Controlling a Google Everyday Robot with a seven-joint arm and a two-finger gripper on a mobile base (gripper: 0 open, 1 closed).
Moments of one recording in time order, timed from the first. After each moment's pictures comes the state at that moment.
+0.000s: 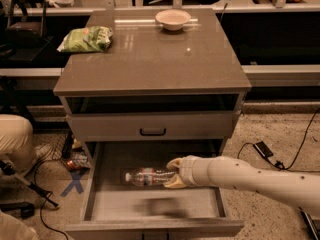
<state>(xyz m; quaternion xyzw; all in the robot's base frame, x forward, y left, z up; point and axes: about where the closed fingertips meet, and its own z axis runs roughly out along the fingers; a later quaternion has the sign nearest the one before) 0.529 -0.045 0.518 -0.62 0.68 0.08 0.39</state>
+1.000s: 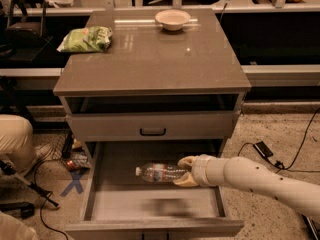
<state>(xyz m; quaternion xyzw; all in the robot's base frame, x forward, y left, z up) 0.528 -0.082 0.538 -0.59 0.69 0.07 0.41</state>
